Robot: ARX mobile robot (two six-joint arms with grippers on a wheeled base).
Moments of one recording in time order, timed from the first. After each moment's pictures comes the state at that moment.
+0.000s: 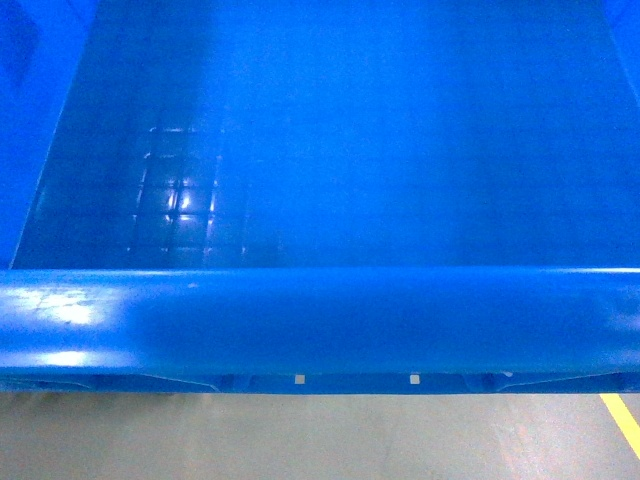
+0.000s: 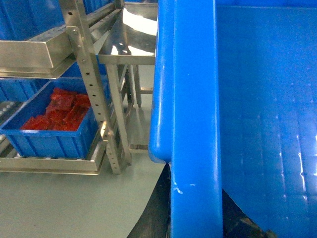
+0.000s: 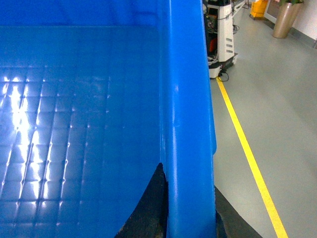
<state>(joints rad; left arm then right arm) -0.35 0.77 0.53 -0.01 -0.42 -0.12 0.31 0.76 0.48 0.12 0.36 0.08</state>
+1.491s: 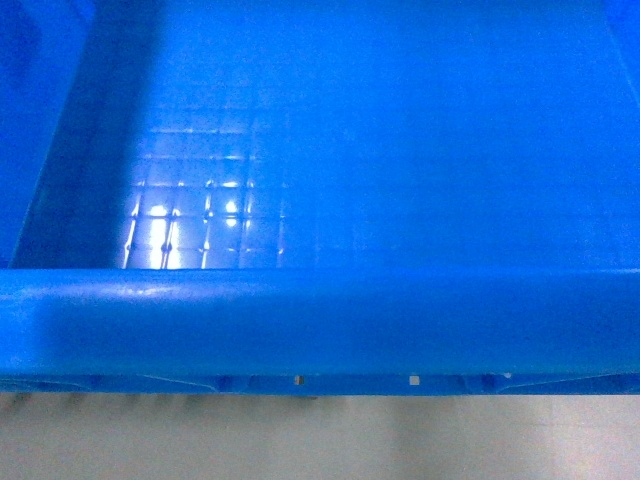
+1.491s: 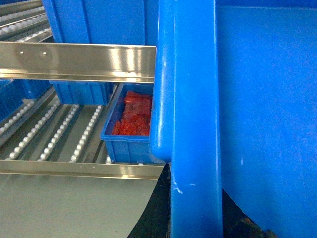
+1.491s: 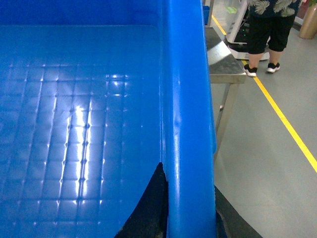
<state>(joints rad) -0.35 0.77 0.53 -0.01 -0.42 -0.12 0.31 0.76 0.48 0.12 0.36 0.08</state>
